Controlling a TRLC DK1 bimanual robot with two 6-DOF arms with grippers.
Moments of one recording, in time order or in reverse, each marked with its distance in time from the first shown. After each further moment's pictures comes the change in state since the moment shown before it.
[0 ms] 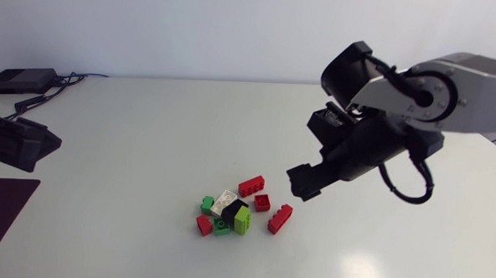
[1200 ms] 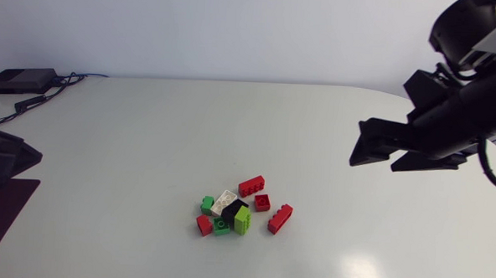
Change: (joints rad) left arm 0.013 -0.028 0.052 -0.150 0.000 -0.022; right arm -0.238 -0.179 0.096 -0.224 -0.039 0.272
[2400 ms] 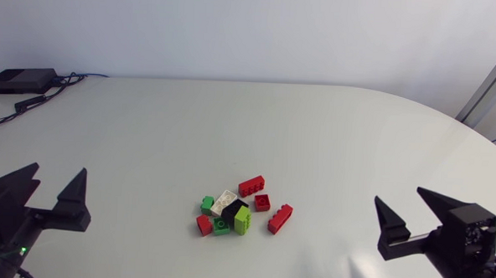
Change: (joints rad) left arm 0.039 -0.774 -1.101 1.142 -0.011 0.046; right arm -0.208 -1.082 -1.160 1.011 0.053 -0.452
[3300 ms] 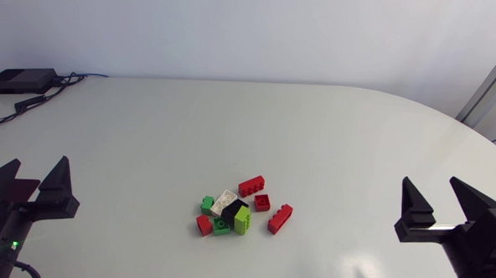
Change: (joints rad) left arm 0.076 -0.039 -0.047 0.139 -0.027 -0.114; right arm -0.034 -0.148 -0.047 0.130 0.124 0.099
